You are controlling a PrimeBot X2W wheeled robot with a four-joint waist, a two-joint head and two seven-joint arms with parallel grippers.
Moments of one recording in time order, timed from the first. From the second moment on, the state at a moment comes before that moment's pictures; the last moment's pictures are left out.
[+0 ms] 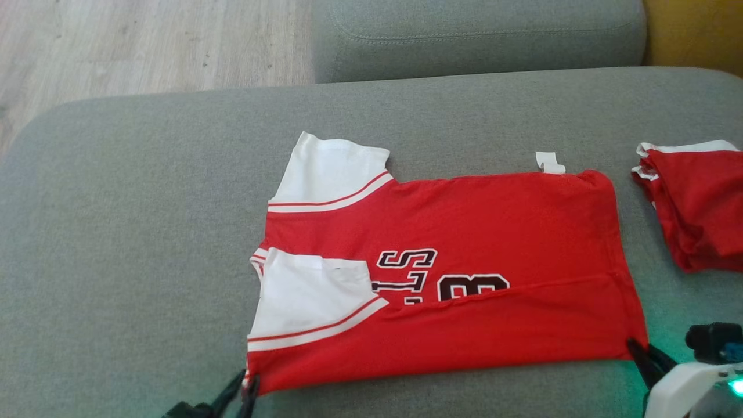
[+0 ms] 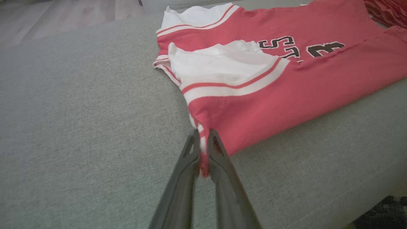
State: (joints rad) left arm 0.14 0.49 -0.61 0.04 -0.43 0.15 -0.02; right arm 0.09 -0.42 0.18 0.37 0.46 0.13 0.17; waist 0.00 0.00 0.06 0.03
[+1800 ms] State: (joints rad) left arm -1.07 0.59 -0.84 0.58 -0.82 -0.13 0.58; right arm -0.15 -0.34 0.11 0.14 0.28 0.13 0.15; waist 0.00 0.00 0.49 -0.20
